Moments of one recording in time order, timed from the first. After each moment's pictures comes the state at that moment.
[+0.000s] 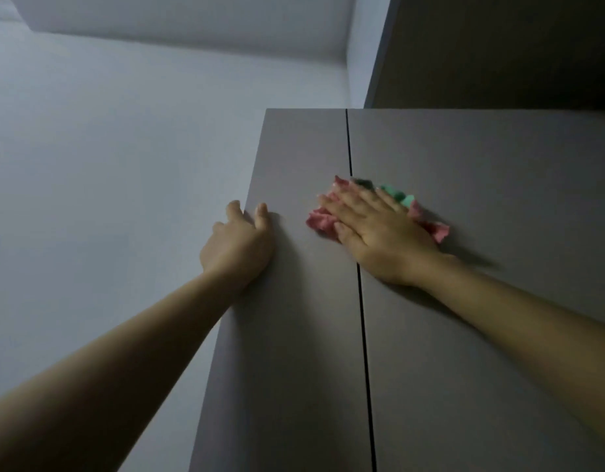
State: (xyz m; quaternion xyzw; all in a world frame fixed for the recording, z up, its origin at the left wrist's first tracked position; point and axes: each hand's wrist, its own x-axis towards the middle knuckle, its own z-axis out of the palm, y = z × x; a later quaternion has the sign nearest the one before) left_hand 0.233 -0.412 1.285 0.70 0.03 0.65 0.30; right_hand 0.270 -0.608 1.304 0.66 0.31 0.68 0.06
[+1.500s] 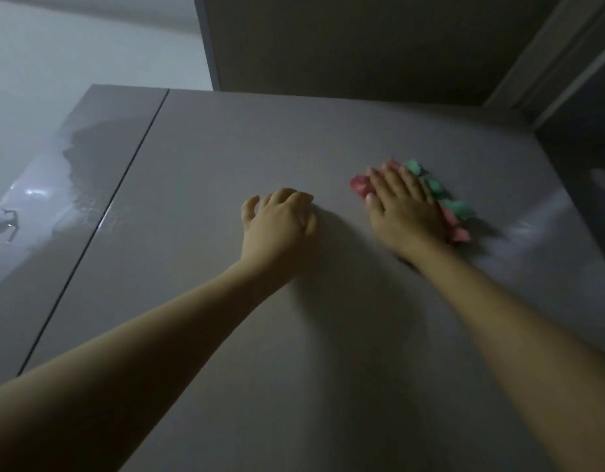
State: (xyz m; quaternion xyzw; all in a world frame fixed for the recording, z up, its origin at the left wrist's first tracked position) left_hand 0.259 -0.782 1.253 0.70 -0.12 0.69 0.11; right_hand 0.338 -0.954 1.310 0.68 0.16 0.71 -0.07
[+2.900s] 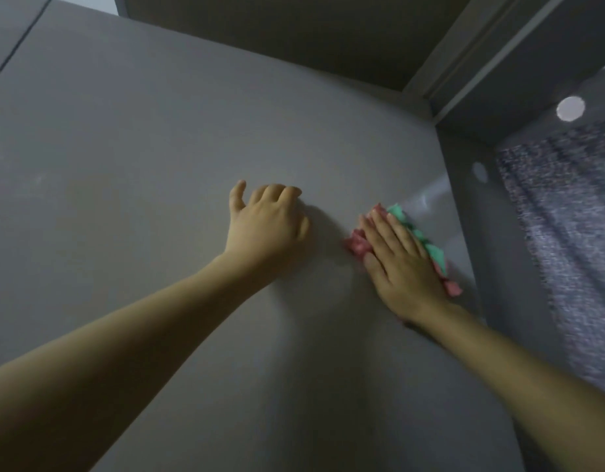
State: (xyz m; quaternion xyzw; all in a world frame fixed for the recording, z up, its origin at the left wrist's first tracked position) left_hand 0.282 -0.872 1.223 0.74 -0.15 0.66 0.04; right_hand 0.362 -1.091 1.194 0.64 0.19 0.74 0.05
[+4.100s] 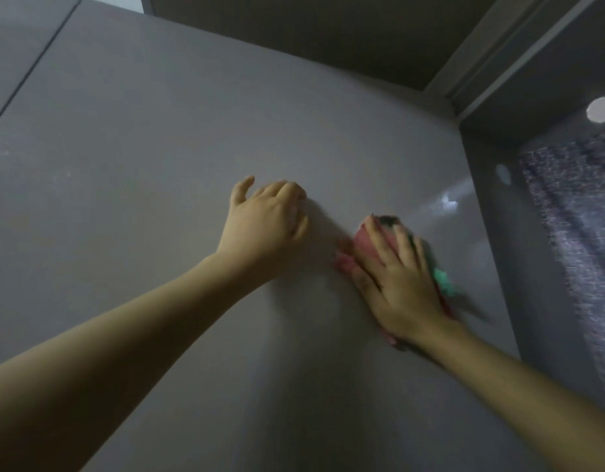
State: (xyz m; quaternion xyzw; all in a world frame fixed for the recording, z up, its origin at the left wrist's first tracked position) left_hand 0.274 -0.843 1.213 0.71 -0.19 0.67 0.05; right_hand 0.340 -1.051 1.171 0.72 0.20 0.66 0.00
